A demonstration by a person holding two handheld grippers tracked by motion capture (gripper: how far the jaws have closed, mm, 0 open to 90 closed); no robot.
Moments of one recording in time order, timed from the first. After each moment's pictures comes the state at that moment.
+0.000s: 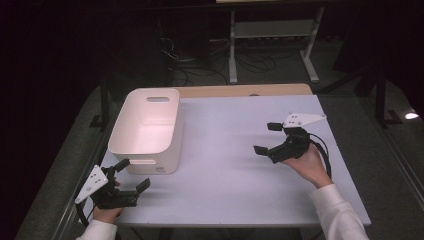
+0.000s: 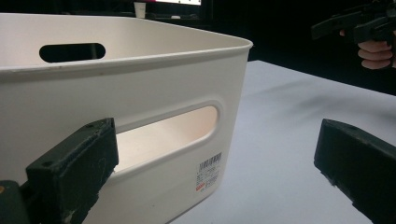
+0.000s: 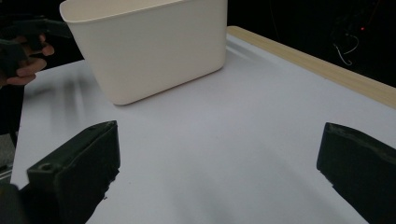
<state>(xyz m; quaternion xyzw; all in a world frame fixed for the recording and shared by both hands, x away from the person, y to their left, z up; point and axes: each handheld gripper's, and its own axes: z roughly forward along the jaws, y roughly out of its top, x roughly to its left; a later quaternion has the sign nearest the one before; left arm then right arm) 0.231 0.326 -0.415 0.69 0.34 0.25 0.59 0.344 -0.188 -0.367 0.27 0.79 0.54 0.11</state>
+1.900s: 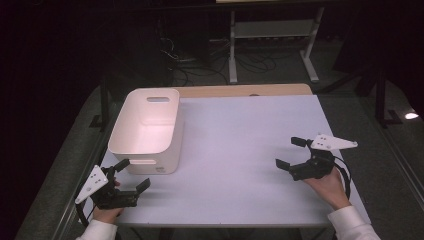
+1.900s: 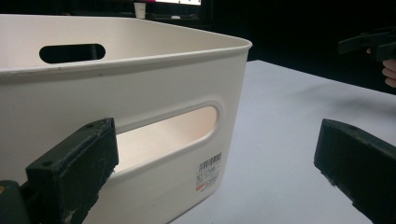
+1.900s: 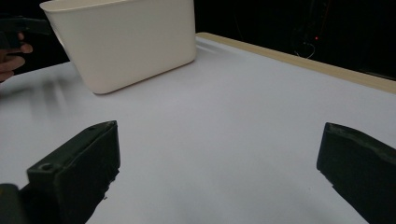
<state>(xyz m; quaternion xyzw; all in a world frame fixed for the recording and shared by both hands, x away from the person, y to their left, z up) 0.230 0.325 -0.416 0.69 0.34 0.25 0.60 0.299 -0.242 -0.402 0.31 0.75 0.56 0.15</state>
